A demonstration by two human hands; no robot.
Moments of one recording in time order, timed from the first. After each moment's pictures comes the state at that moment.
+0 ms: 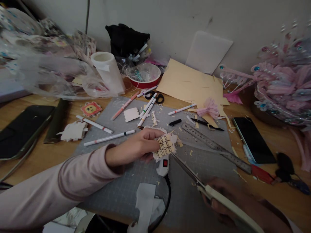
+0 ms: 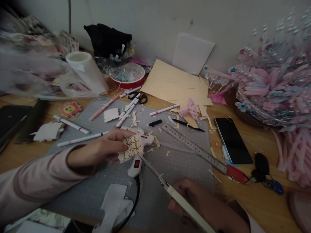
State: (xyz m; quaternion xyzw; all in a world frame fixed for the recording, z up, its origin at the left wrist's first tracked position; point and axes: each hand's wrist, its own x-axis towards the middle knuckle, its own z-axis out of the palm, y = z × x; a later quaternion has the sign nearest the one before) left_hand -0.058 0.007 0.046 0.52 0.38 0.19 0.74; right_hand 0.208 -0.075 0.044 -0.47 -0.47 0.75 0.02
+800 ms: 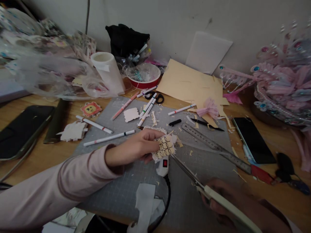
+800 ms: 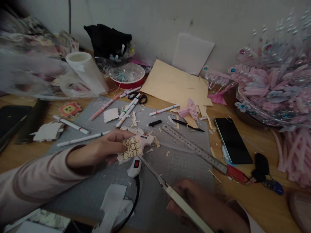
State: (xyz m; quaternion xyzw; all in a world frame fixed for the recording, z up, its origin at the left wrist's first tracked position) left_hand -0.058 0.006 0.043 0.51 0.36 0.20 0.76; right_hand 0.207 -0.075 0.043 -0.48 -0.45 0.75 0.01
